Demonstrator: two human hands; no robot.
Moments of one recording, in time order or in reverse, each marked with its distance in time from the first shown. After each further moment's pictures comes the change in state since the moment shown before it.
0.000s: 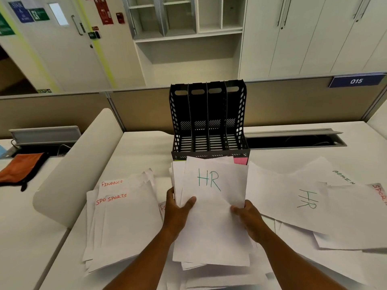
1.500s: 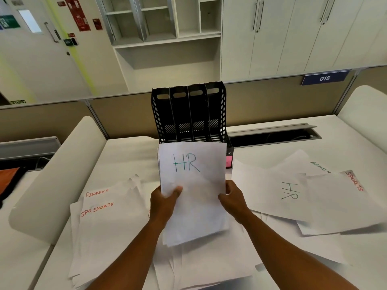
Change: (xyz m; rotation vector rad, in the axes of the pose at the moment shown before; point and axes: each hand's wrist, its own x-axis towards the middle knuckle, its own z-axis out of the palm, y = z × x) left_hand 0.013 0.033 0.002 0.107 0.017 0.046; right_hand -0.003 -0.041 0.012 -0.272 0.116 -0.286
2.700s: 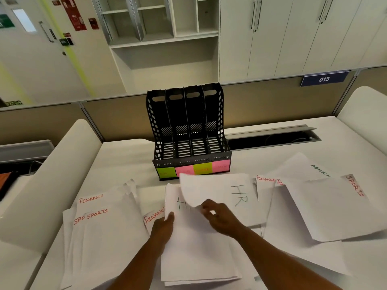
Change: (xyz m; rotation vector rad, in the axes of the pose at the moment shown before) left_hand -0.005 -0.048 0.015 0.177 -0.035 -0.520; right_hand 0.001 0.028 0.016 -0.302 -0.302 -0.357
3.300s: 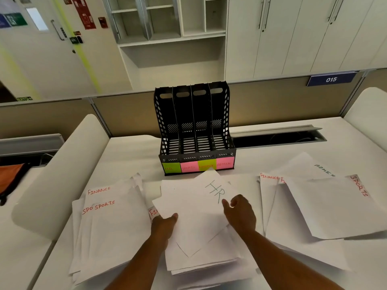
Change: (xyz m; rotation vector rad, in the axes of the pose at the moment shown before) left_hand -0.009 -0.013 -0.011 -0.158 0.052 -0.023; right_hand -0.017 0.009 -0.005 -0.168 0.462 0.561
